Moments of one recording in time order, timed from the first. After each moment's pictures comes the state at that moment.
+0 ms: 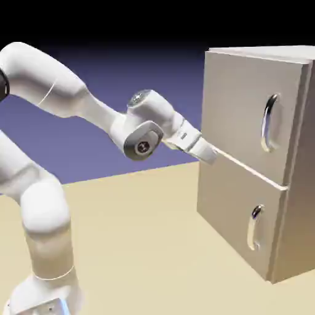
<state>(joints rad) 0.03 -0.58 -0.02 -2.80 -0.05 3.03 0.78</state>
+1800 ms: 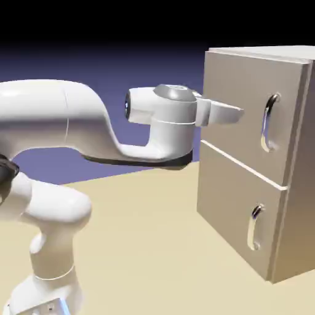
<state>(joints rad) 0.85 -0.92 -0.95 -2.39 -2.40 2.91 2.47</state>
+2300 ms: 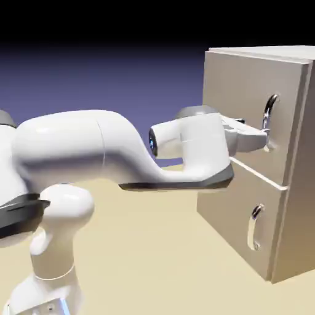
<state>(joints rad) 1.09 -0.97 -1.18 -2.26 -2.89 2.88 2.82</state>
